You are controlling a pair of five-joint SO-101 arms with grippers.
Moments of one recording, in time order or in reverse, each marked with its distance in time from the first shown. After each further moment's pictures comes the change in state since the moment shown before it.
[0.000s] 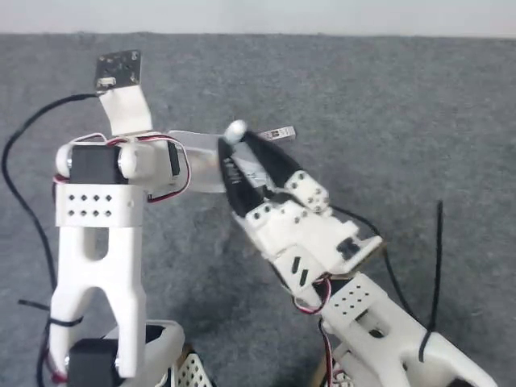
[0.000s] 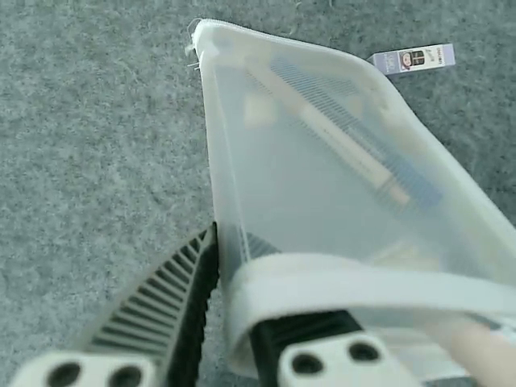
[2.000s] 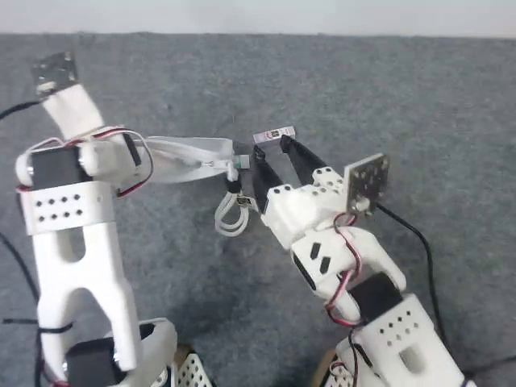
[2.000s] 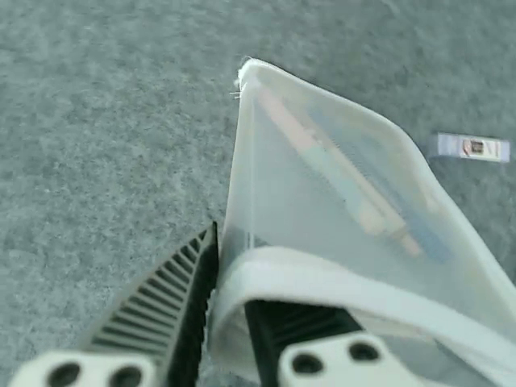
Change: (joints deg) left arm -12.6 0.0 0.0 -2.7 3.4; right arm 6.5 -21.5 -13.8 82.3 -15.0
